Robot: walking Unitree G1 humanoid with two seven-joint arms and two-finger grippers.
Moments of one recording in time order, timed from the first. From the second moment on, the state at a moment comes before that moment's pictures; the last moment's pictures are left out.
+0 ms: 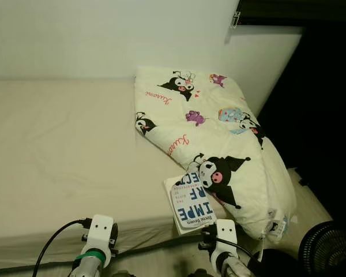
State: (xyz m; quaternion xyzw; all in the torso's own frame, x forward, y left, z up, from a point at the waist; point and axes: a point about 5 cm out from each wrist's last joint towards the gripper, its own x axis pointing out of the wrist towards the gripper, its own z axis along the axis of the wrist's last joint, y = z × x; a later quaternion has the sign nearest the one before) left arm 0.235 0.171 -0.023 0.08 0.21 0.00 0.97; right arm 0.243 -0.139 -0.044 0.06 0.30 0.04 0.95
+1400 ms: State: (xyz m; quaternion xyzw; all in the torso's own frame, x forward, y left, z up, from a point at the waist) left arm 0.270 0.207 0.075 0.13 0.07 -0.04 0.99; right arm 0.302 -0.167 0.003 0.20 0.22 -0.06 0.95
